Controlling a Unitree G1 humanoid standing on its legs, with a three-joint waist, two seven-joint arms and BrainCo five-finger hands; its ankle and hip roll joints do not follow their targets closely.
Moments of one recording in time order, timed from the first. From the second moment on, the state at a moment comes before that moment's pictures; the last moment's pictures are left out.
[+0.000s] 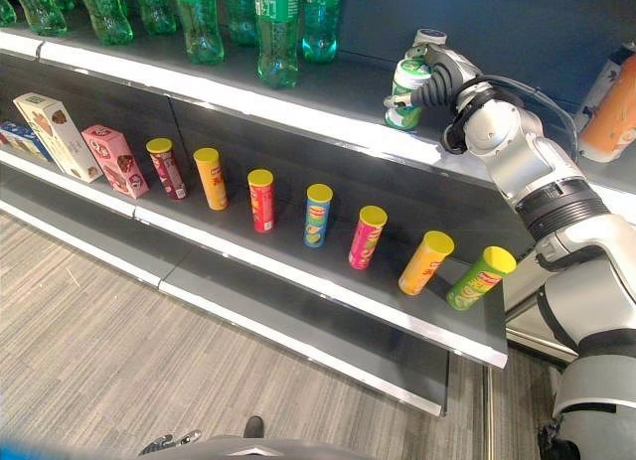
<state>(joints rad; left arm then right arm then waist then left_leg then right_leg) 0.14 0.26 -0.17 1.15 -0.11 -0.03 0.08 -1.15 -0.94 0.72 0.61 0.04 -0.07 0.00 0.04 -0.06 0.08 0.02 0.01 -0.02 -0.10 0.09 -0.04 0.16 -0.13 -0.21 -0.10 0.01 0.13</state>
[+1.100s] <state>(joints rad) 0.12 0.26 -0.17 1.15 -0.11 -0.03 0.09 -1.15 -0.94 0.73 0.63 0.00 -0.06 0.00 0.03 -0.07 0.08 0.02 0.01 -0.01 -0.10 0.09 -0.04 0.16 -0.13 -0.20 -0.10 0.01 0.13</state>
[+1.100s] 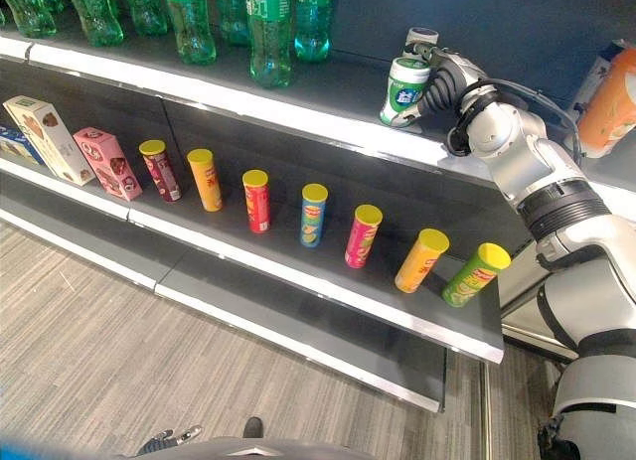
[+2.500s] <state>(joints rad) 0.09 0.26 -0.12 1.04 0.02 -0.04 -0.01 0.46 -0.81 -0.14 0.02 0.54 0.01 0.40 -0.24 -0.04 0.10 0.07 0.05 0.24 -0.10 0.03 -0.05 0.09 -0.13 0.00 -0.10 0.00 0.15</state>
